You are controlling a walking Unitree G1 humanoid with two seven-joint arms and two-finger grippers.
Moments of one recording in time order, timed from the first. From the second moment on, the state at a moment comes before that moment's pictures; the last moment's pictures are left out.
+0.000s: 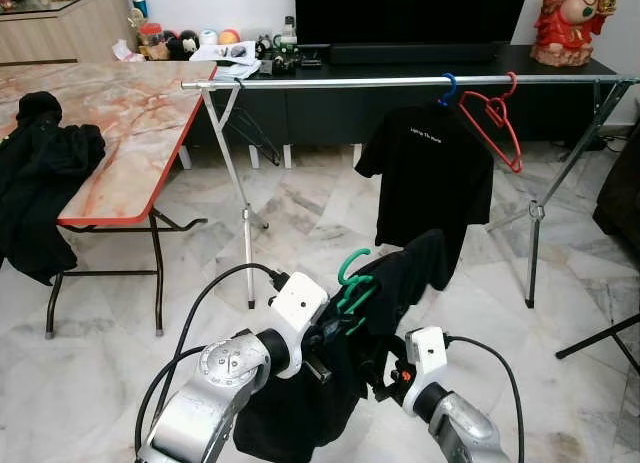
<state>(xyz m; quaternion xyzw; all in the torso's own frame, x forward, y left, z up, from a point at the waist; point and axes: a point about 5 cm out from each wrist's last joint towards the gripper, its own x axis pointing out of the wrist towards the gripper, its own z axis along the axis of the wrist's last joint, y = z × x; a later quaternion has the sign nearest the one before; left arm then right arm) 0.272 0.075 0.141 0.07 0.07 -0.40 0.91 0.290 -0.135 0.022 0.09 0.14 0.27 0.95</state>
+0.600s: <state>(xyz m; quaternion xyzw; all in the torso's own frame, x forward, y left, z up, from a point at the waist) 0.265 0.074 0.138 0.08 0.08 -0.42 0.90 0.291 -0.165 0.009 0.08 0.16 0.12 0.98</state>
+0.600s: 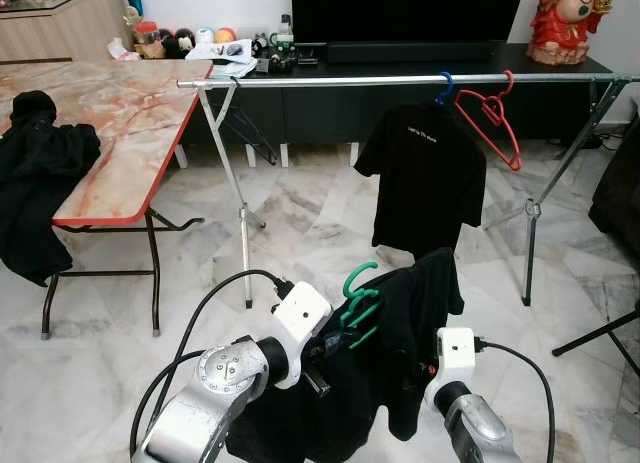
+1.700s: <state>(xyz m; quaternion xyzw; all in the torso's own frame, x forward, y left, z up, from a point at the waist) 0.263 0.073 0.136 0.08 0.10 -0.43 0.89 0.293 -0.163 0.009 0.10 0.15 0.11 0.98</state>
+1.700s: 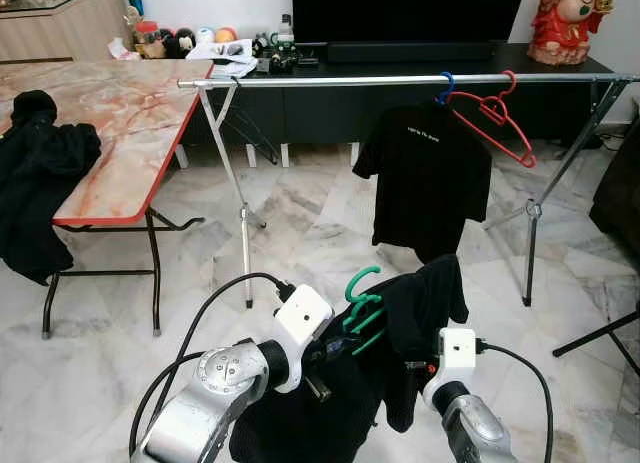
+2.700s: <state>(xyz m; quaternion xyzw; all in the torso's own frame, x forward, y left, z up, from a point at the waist) 0.259 0.127 0.120 0.22 0.16 -0.45 0.85 0.304 -0.208 0.026 0.06 0.13 0.04 0.99</state>
